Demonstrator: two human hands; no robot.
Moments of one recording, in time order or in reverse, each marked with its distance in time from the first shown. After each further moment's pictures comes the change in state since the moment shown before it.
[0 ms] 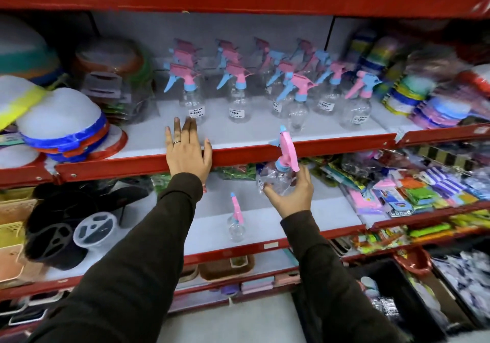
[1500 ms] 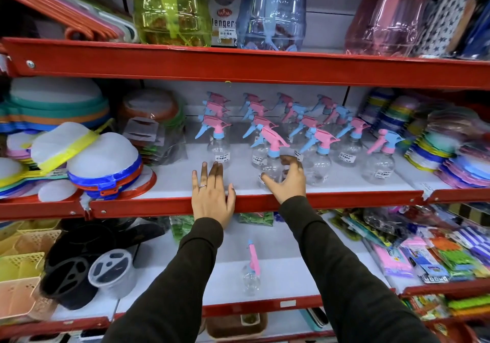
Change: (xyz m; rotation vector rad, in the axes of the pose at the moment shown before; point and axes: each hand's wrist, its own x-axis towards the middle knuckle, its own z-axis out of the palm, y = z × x) left_hand 0.002 -0.002 0.003 -0.032 0.041 0.021; right_hand 0.121 -0.049 0.074 -0.083 -0.137 -0.018
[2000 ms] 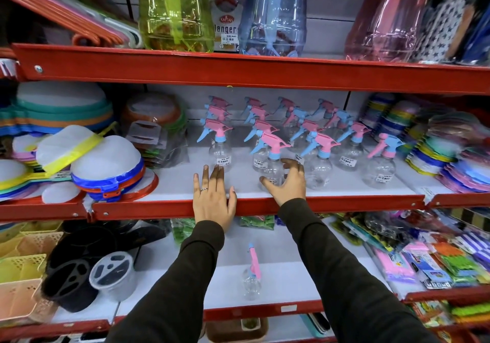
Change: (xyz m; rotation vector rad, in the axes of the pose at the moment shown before) left_hand 0.000 0.001 -0.001 0.013 -0.006 -0.007; right_hand 0.002 -0.001 0.002 -0.047 0.008 0.000
